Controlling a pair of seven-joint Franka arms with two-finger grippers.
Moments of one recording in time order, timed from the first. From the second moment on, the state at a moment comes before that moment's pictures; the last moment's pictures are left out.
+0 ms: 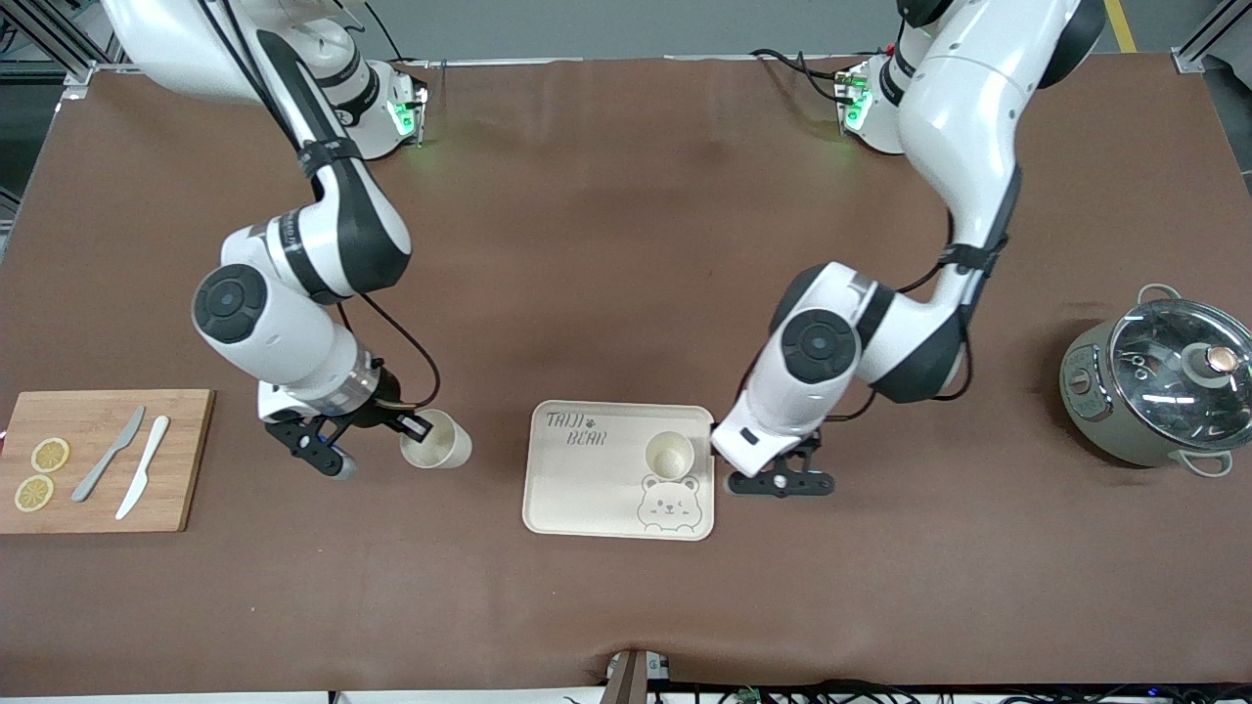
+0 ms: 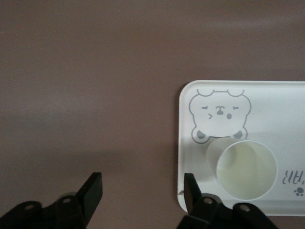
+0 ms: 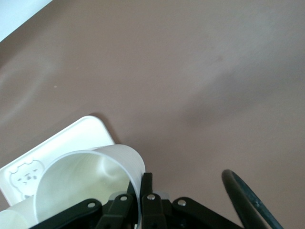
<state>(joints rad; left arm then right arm) -0.30 0.75 -0.24 -1.23 0.23 2.06 -0.50 0.28 0.46 0.07 -1.59 0.09 2.21 0.87</state>
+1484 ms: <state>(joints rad) 0.17 0.61 -0.26 -1.34 0.20 1.95 0.09 0.48 0.76 0.07 -1.36 -0.03 2.27 1.25</state>
